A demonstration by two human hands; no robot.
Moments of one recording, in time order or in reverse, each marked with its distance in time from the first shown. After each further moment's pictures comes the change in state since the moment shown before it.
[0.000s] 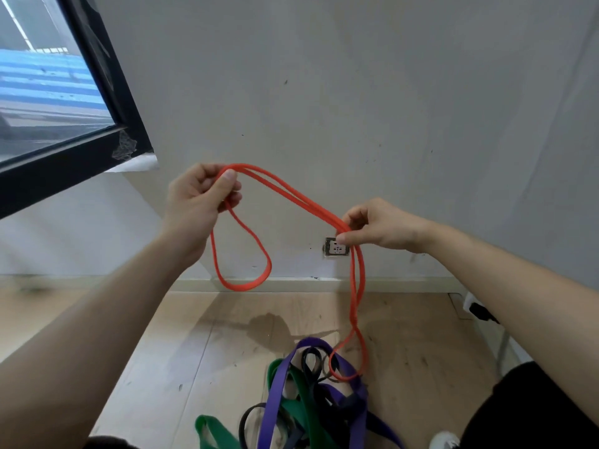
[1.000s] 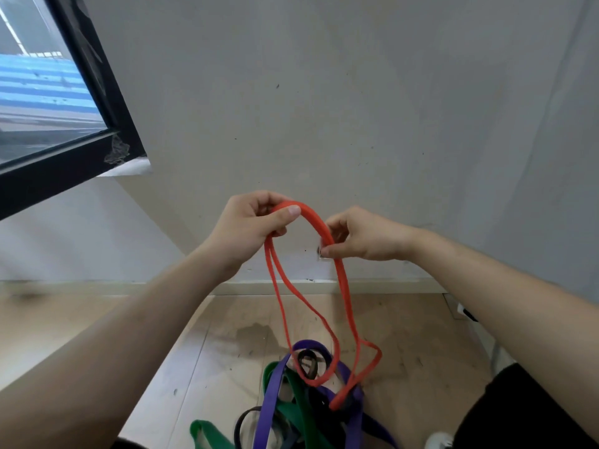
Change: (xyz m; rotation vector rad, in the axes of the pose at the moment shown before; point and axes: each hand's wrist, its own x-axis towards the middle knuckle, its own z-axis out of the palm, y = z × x) left_hand -0.021 -0.001 0.052 0.162 -0.313 -0.076; right_hand -0.005 -0.018 0.013 -0.134 -0.047 -0.079
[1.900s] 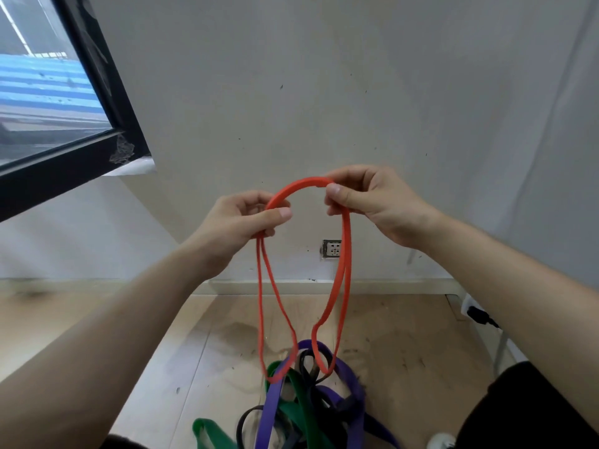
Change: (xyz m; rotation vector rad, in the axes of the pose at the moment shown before) left_hand -0.006 0.003 -0.023 -0.025 -0.090 -0.063; right_hand -0.011 -0.031 -0.019 0.626 0.277 -0.211
